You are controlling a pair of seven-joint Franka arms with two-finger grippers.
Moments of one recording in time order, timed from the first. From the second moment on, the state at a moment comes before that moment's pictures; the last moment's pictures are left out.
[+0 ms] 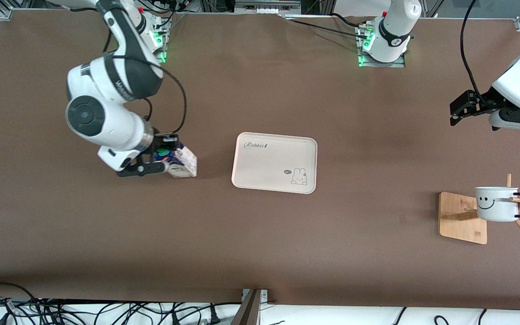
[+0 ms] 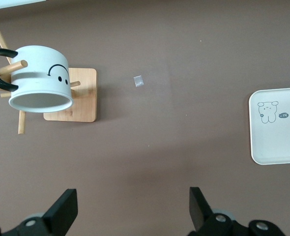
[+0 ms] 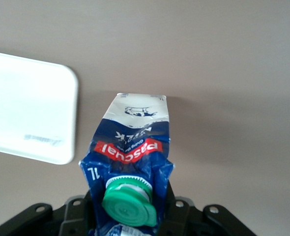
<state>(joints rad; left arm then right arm) -0.06 -0.02 0.01 -1.69 0.03 1.73 0.08 0.36 0.38 0.08 -1.57 0.13 1.82 0.32</state>
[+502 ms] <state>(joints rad) -0.06 -0.02 0.01 -1.69 0.03 1.73 0.08 0.64 0.61 0.08 -1.33 0.14 1.85 0.66</state>
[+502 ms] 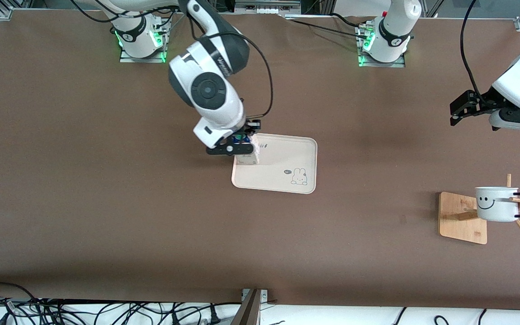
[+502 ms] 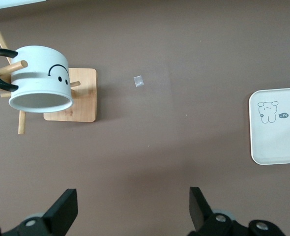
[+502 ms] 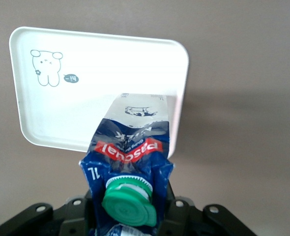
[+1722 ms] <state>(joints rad) -0.07 0.05 0.01 -1.61 0.03 1.73 0.08 0.65 0.66 0.06 -1.28 0.13 1.89 0.67</state>
